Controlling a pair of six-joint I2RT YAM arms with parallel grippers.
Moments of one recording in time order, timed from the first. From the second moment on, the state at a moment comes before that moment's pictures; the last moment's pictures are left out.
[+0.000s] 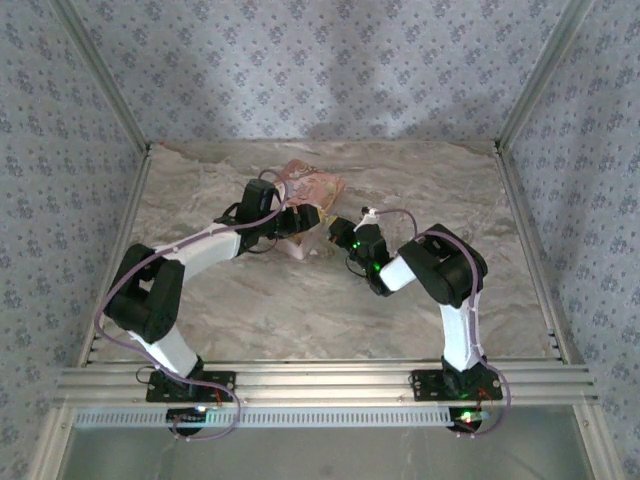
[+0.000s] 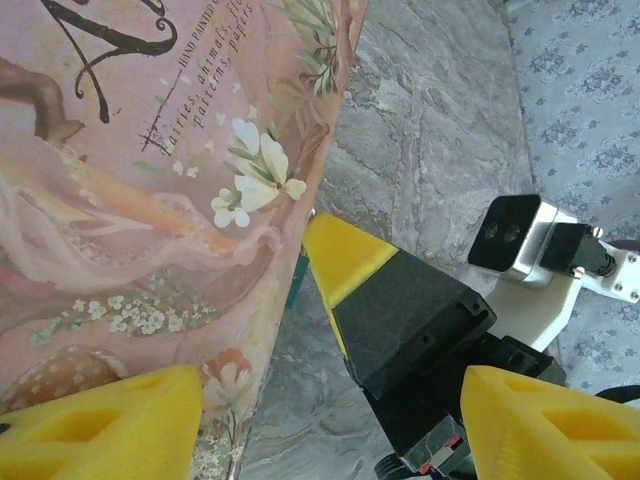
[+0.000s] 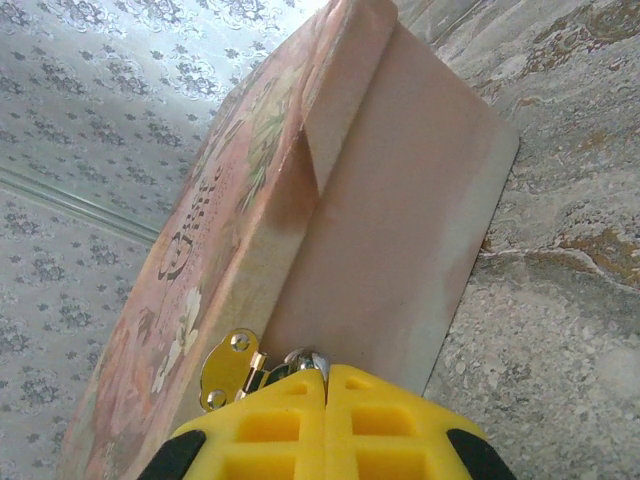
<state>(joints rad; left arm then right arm) -0.50 1.67 1.02 0.00 0.42 -0.75 0.61 2.03 0.73 1.09 0.11 0.96</state>
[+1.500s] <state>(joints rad) -0.48 1.60 0.95 0.02 0.45 -0.75 0.54 2.14 0.79 1.25 0.06 0.95</state>
